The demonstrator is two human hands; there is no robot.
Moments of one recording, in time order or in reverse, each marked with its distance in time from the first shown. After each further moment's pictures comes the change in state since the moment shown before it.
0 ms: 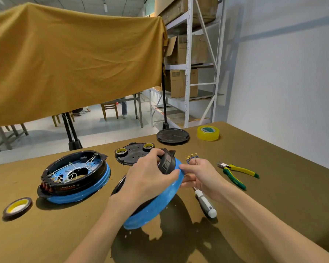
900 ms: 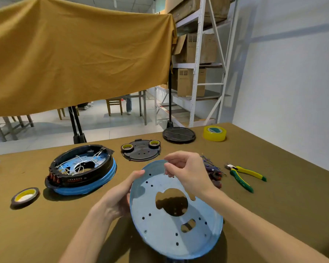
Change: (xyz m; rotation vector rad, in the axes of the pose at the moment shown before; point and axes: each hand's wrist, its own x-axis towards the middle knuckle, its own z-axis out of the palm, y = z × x) left_hand -0.029 -0.098 0.001 -1.170 -0.326 -0.821; right_hand 0.005 0.006 0.058 -0.416 0.090 -0.583
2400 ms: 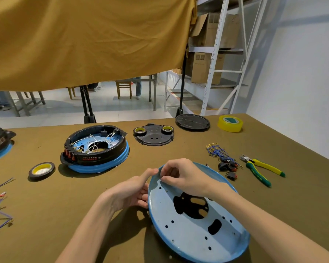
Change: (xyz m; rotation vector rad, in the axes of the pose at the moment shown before) left_hand 0.018 -0.026 -0.040 0.386 -0.170 -0.039; right_hand 0.002 0.033 0.043 -0.296 -0.527 -0.030
